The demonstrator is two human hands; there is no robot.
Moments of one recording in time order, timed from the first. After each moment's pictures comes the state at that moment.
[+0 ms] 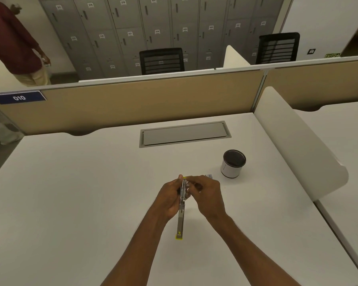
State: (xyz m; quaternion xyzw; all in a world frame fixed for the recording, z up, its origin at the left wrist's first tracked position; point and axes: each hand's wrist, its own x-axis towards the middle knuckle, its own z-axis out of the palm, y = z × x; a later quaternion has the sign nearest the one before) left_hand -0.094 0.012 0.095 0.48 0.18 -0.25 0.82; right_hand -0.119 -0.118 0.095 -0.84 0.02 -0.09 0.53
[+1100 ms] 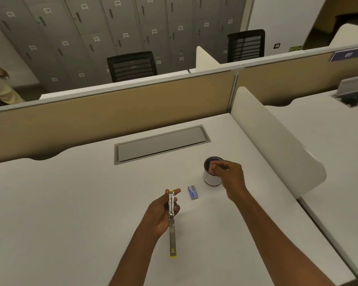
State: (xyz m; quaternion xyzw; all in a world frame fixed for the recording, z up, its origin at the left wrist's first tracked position) left_hand -0.053 -0.012 0.057 0.38 0.23 -0.31 0.84; right_hand -0.039 -0.253 0.099 -0.68 0.27 -0.09 0.67
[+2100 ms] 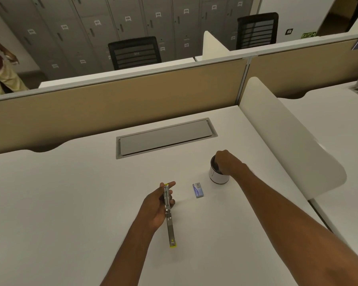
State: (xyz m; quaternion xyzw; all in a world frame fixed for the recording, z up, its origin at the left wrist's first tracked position) left_hand -0.024 0.008 0.042 0.41 0.23 -0.27 0.84; right_hand 0.055 -0.272 0.067 -0.98 0.05 0.18 0.05
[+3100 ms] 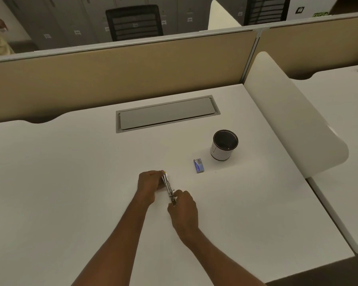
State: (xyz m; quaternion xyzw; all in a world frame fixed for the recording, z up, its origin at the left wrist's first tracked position) left_hand -0.026 0.028 -0.003 0.65 0.28 -0.20 0.68; right_hand -0.138 -0.070 0.000 -0.91 0.19 0.08 0.36
